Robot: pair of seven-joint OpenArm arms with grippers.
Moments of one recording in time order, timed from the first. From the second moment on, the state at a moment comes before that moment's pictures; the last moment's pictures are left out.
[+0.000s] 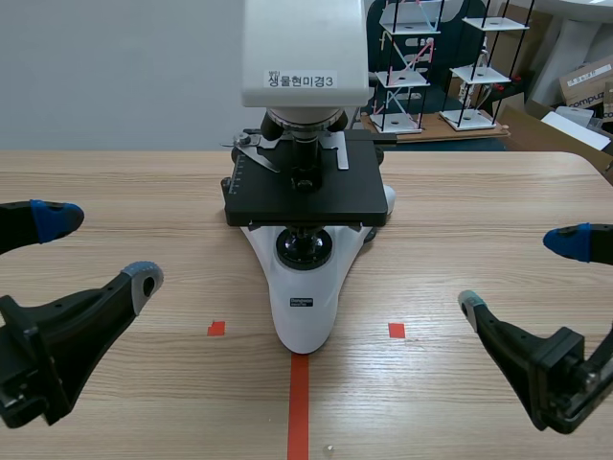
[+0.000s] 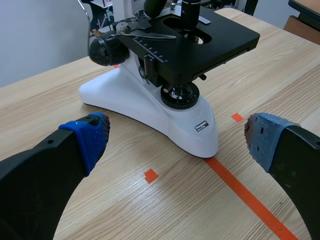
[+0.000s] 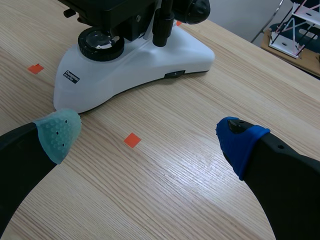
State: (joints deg) left arm 45.9 -32.6 -8.3 119.6 -21.5 -26.5 -9.7; right arm -45.2 30.7 12.2 114.2 10.2 25.5 8.4
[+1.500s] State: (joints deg) left arm 25.0 -32.6 2.8 106.3 -21.4 -26.5 -14.5; right arm -45.2 30.7 12.2 114.2 10.2 25.5 8.4
